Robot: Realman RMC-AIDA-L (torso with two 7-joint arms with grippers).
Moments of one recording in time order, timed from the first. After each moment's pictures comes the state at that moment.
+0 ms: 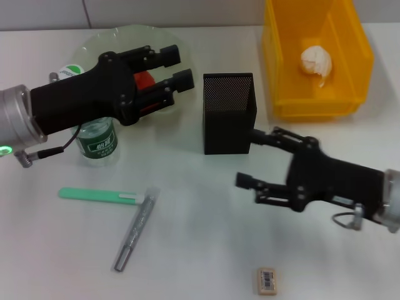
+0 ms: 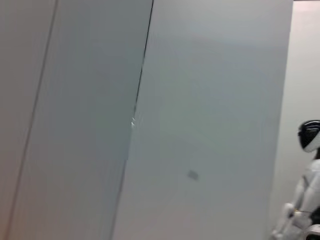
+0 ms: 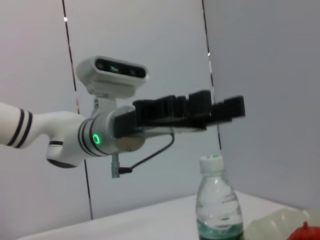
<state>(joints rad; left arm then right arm) -0.43 -2.06 1.04 0.70 1.40 1.62 -1.33 0.33 2.08 -1.28 -0.45 -1.26 -1.54 0.88</state>
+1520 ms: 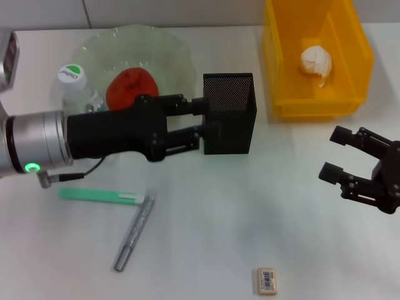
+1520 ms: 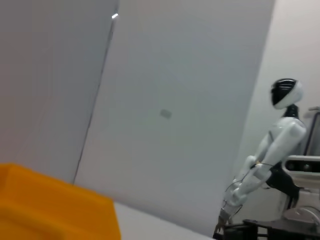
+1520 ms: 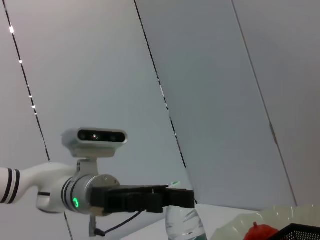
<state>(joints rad) -0.47 -2.07 1.10 0.67 1.54 1.59 -1.41 0.25 2.08 -0.66 -0.56 -1.71 -1.83 1.14</state>
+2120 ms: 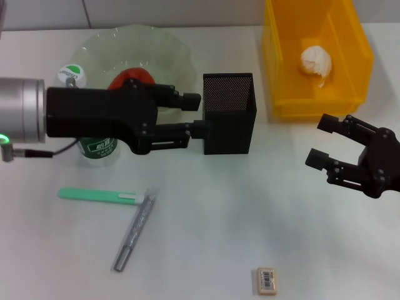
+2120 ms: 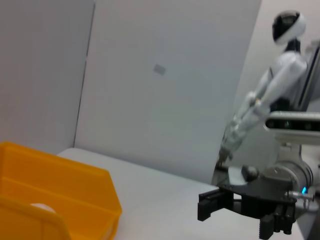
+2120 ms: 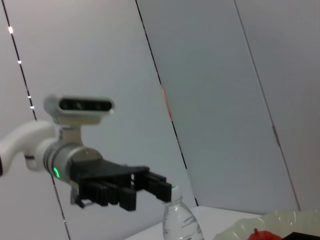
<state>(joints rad) -0.39 -2.07 1.15 1.17 1.69 1.62 -1.75 0.31 2.08 -0.66 -0.53 -1.71 -1.79 1.14</state>
